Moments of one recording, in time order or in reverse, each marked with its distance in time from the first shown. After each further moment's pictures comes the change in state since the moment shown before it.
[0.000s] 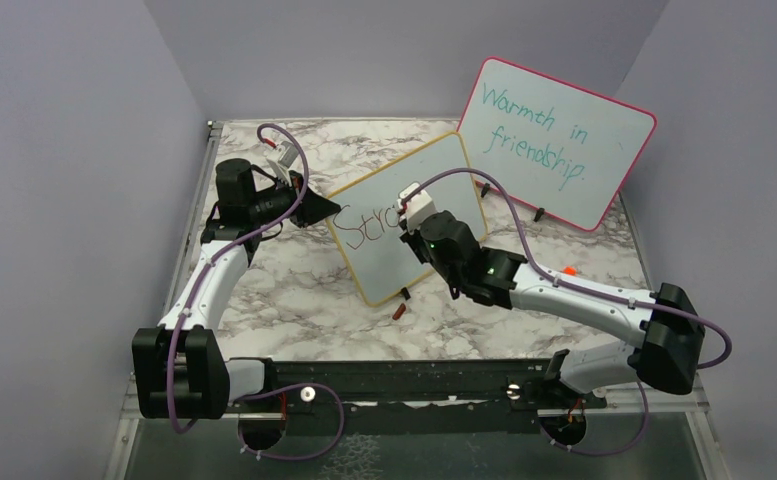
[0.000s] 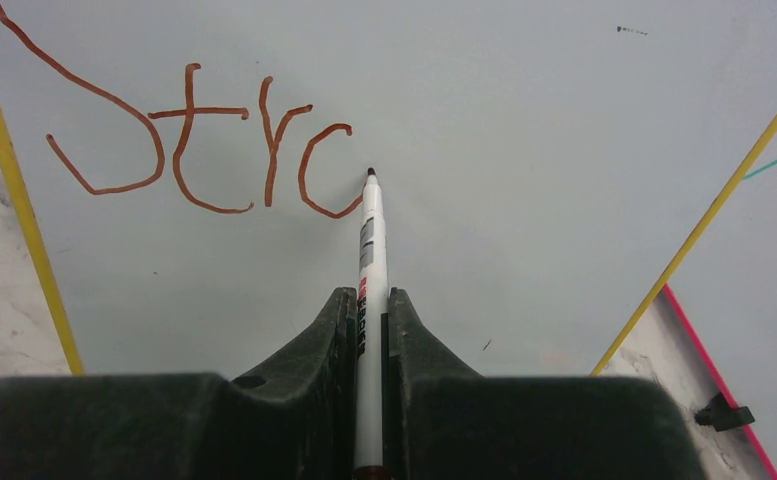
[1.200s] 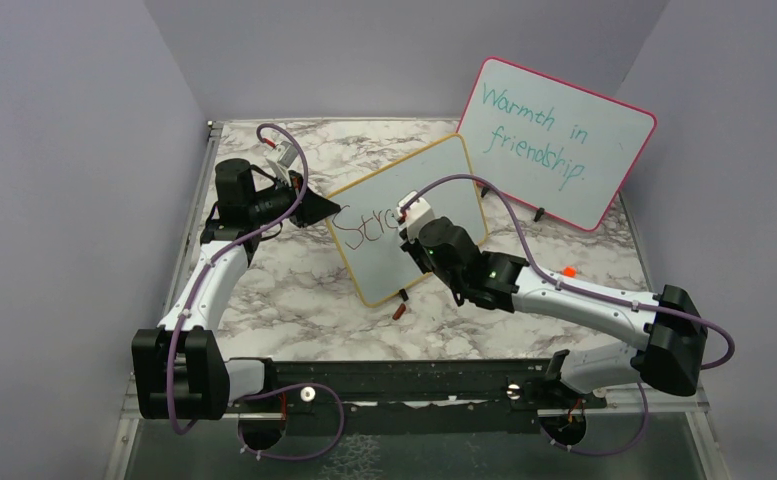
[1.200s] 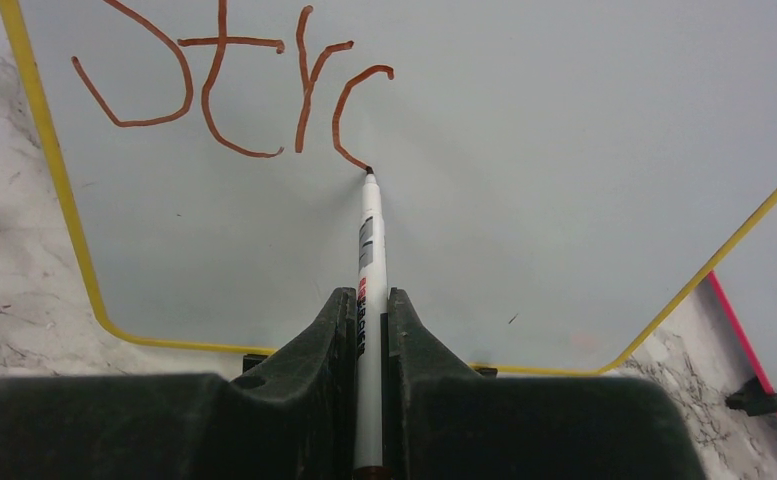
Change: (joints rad) left arm 0.001 -0.002 0.000 0.000 0.001 0.001; right arm 0.016 -0.015 -0.010 -0.084 -0.047 0.036
